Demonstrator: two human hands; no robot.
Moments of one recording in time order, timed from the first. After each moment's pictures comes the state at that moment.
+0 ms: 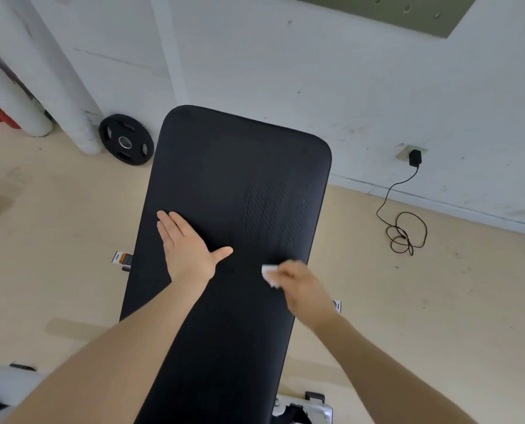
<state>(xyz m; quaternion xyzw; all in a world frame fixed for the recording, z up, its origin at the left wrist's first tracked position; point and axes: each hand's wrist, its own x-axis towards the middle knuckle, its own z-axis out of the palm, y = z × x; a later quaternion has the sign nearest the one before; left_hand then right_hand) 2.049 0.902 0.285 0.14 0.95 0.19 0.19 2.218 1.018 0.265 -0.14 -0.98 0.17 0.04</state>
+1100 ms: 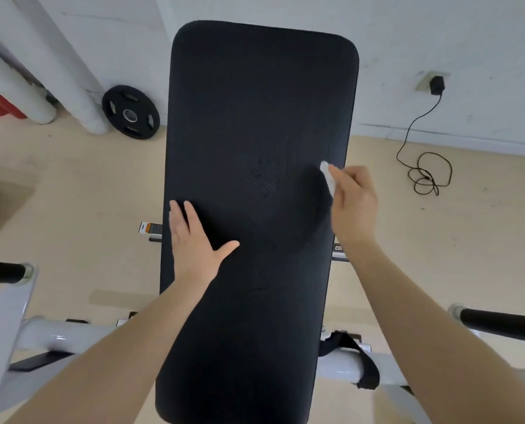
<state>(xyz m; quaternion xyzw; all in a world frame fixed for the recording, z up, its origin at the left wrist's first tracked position) 2.083 0.786 0.231 0.24 0.93 0.21 0.17 2.222 0.982 0.267 -0.40 -0.84 0.26 0.27</state>
